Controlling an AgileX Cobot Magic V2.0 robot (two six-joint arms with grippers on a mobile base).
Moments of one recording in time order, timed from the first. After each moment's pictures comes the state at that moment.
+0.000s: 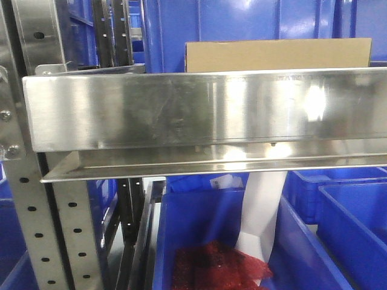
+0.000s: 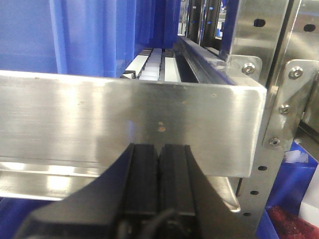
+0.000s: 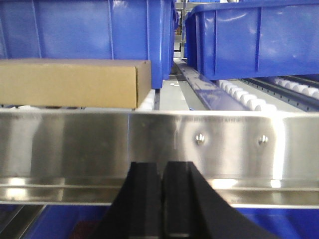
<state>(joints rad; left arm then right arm) 0.05 -0.01 0.03 -0.08 0.12 0.05 0.06 0.00 0.02 0.04 0.06 0.02</state>
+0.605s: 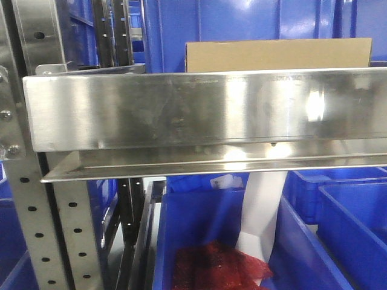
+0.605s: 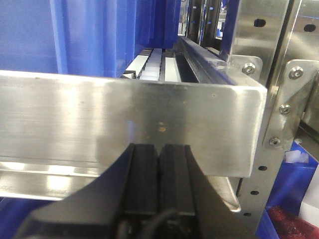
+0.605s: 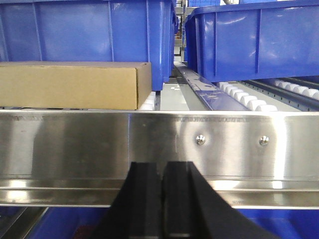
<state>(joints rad) 0.05 -0.01 0.03 -0.08 0.12 0.05 0.06 -0.01 0.03 0.05 0.05 0.02</state>
